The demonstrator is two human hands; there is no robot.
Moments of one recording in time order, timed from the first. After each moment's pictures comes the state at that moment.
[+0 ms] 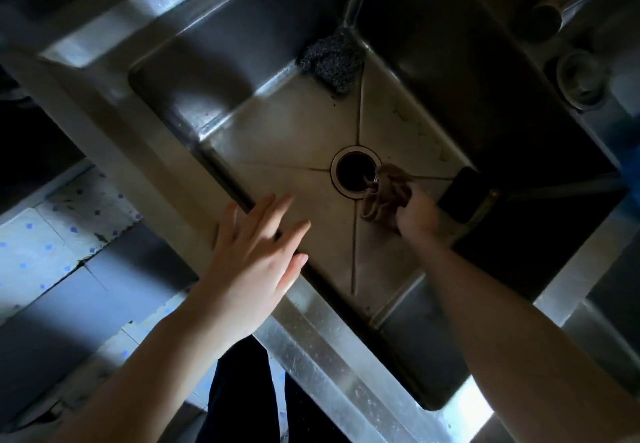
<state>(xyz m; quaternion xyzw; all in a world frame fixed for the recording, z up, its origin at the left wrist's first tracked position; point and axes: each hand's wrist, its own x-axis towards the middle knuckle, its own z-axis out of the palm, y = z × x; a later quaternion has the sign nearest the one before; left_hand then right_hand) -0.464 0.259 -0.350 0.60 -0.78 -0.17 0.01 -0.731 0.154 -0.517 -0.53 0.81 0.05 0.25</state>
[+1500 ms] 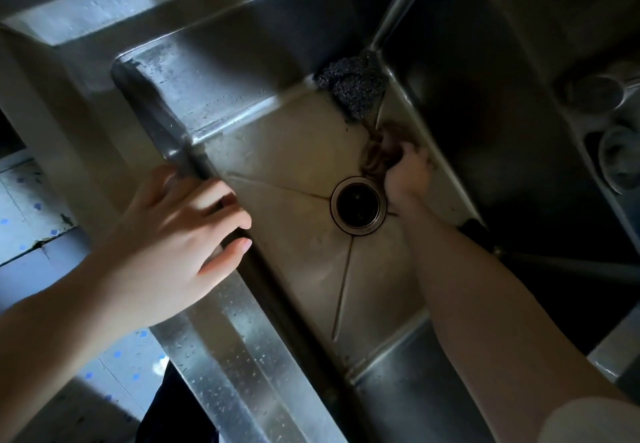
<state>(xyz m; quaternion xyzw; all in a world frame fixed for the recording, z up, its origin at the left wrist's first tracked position) -0.382 0.218 -0.473 0.61 -0.75 -0.22 -0.14 -0.685 0.019 -0.550 -0.60 0.79 0.00 0.16</state>
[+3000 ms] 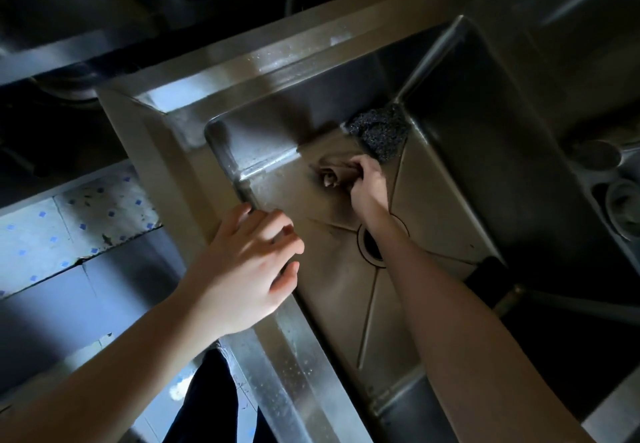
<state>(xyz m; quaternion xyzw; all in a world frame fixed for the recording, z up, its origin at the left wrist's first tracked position) -0.407 0.209 -0.361 0.63 -0.76 -0.12 0.11 -0.570 0.032 -0.515 -0.67 0.64 -0.14 0.33</state>
